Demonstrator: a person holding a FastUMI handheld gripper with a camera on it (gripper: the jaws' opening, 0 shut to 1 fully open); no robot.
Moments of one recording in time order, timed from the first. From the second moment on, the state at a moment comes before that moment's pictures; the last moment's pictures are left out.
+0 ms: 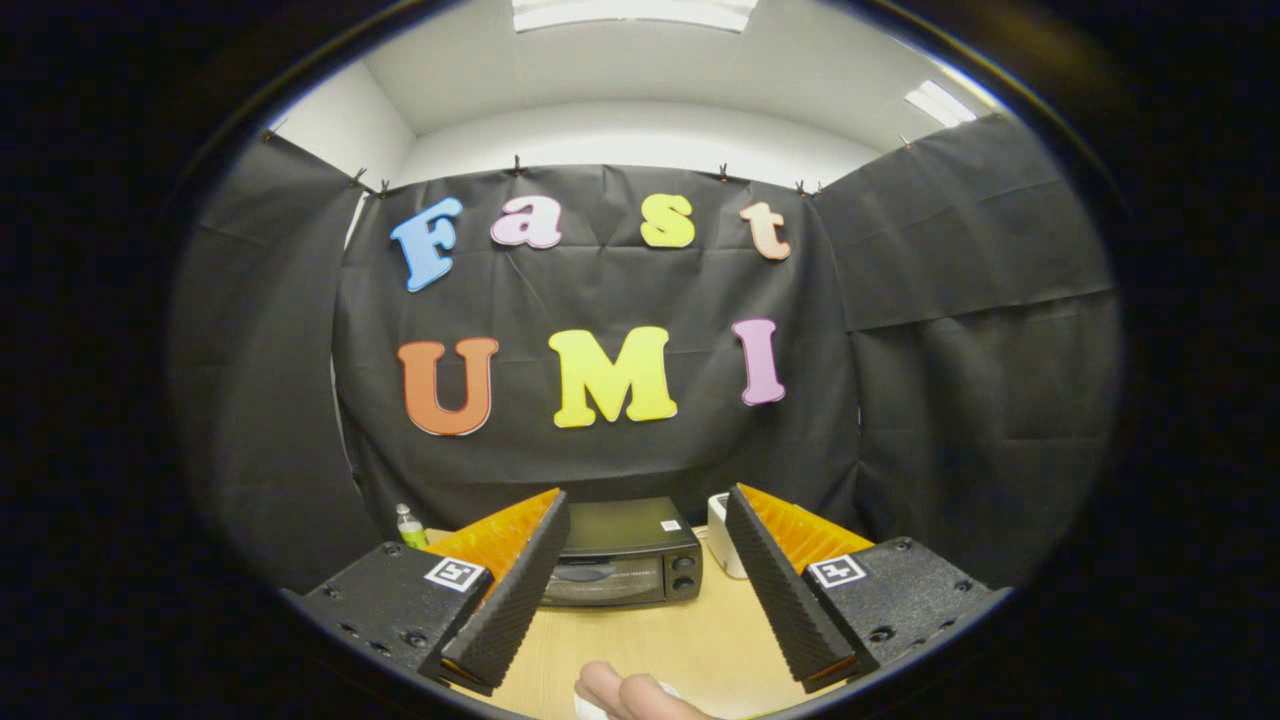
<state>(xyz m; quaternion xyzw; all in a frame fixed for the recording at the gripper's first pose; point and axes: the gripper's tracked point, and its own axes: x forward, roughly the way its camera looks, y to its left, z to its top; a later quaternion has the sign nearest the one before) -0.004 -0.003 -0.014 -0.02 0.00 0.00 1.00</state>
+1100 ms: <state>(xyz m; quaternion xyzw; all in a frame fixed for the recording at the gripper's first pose) 0.154 0.056 -0.129 -0.06 0.12 0.07 0.99</state>
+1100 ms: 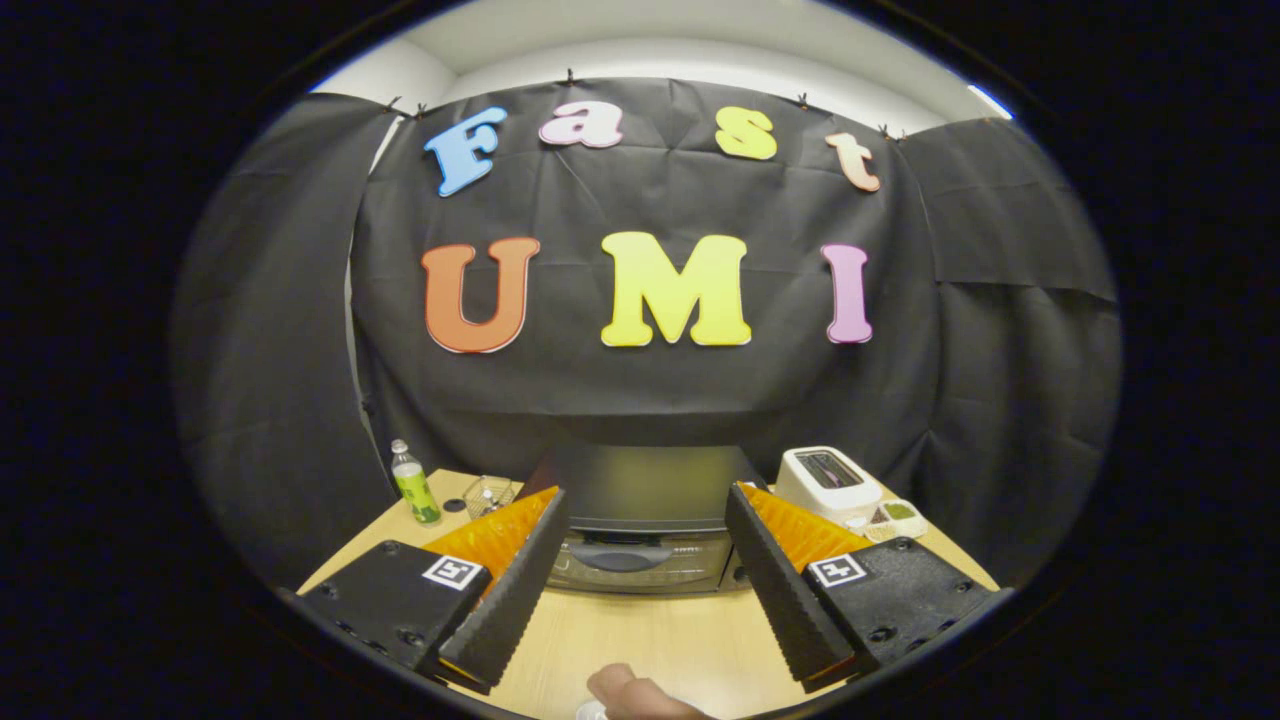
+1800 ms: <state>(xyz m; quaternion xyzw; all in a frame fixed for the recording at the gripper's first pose) 0.242 0.078 -0.249 -0.01 0.24 0.03 0.97</state>
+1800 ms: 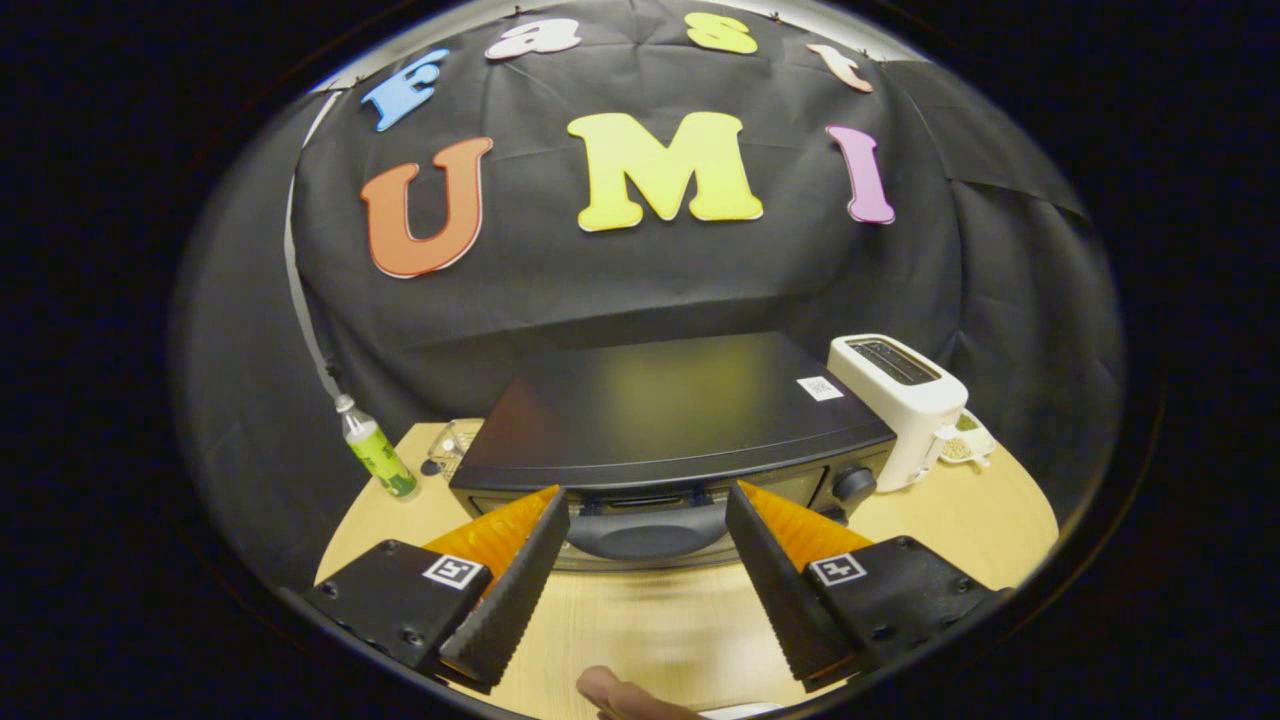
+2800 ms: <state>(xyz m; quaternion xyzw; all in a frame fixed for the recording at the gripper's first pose) 0.197 0.063 -0.297 -0.04 0.22 0.02 0.97</state>
